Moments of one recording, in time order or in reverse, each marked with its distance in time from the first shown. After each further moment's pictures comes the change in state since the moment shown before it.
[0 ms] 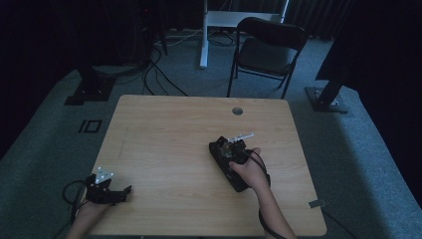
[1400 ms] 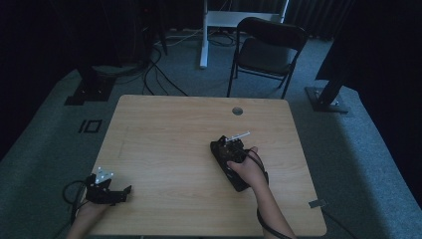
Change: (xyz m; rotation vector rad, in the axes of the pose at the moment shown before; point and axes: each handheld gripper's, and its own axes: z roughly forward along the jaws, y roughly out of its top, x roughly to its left) left arm 0.000 0.000 0.000 0.000 0.000 0.000; right arm 0.002 0.005 0.008 0.058 -0.014 0.013
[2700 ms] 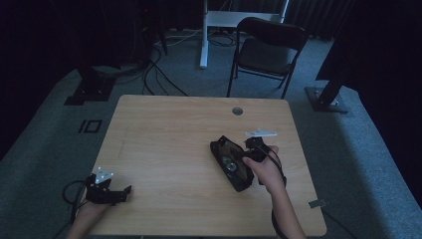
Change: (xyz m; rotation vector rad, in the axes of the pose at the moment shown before) left arm 0.000 0.000 0.000 0.000 0.000 0.000; right arm -0.026 -0.011 -0.062 -0.292 0.026 0.039
